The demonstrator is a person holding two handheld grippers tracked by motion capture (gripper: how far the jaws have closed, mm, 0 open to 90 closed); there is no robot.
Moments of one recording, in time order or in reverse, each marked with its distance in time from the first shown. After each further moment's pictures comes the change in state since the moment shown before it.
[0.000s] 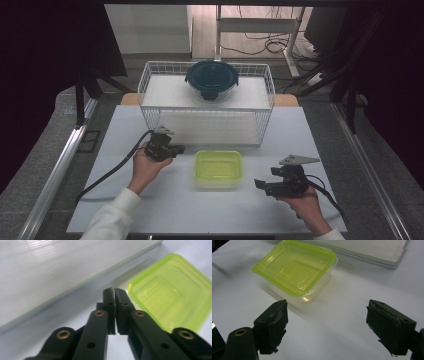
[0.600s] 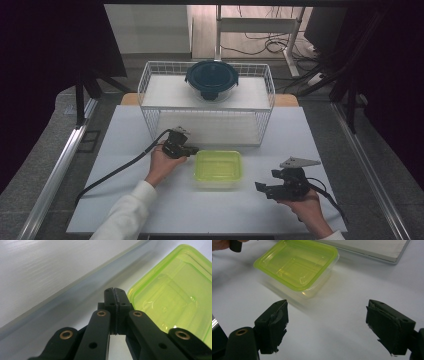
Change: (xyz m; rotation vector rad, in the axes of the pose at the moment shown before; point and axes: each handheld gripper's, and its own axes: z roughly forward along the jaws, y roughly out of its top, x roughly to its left) left arm 0.006 0.017 0.072 0.093 -0.067 0.039; right arm 0.004 -0.005 -0.005 0.012 -0.007 -0.005
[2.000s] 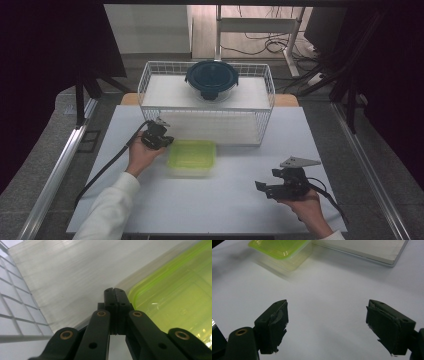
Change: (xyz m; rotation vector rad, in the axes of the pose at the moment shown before) left arm 0.052 -0.007 -0.036 0.051 0.257 0.049; right arm 0.001 0.001 -0.001 -0.012 -0.013 -0.008
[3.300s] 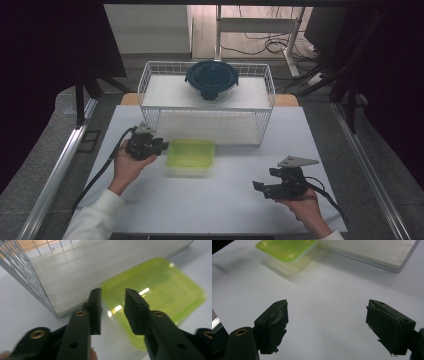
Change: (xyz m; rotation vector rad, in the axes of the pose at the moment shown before) left arm -0.016 -0.022 -0.061 -0.139 0.015 -0.056; right arm 0.006 0.005 0.001 -0.005 0.020 -0.018
